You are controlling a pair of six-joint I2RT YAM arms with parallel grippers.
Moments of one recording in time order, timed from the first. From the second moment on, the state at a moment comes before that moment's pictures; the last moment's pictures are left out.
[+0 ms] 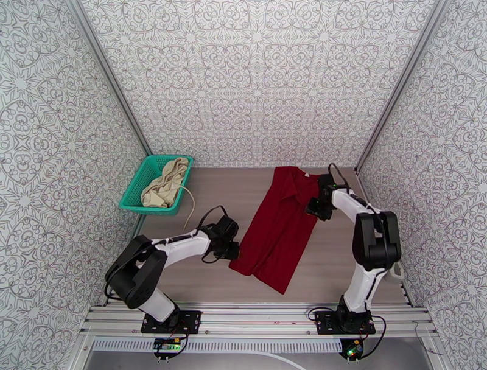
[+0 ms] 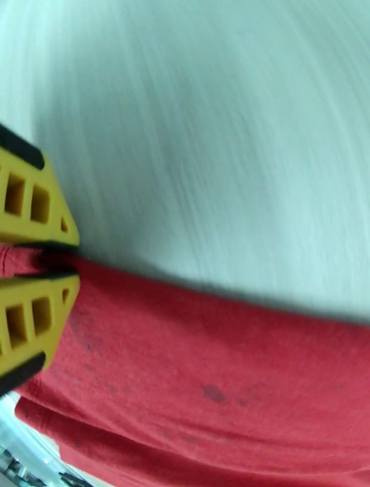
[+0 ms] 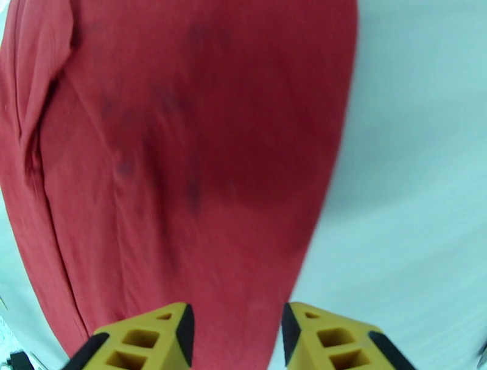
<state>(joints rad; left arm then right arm) -0.64 1.59 0.78 -0.43 0.16 -0.52 0.08 1.94 1.44 -0.77 -0.08 0.52</state>
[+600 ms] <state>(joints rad) -0.97 1.36 0.54 -0.33 0.22 -0.88 0.08 2.18 1.72 -0.82 -0.07 0.51</state>
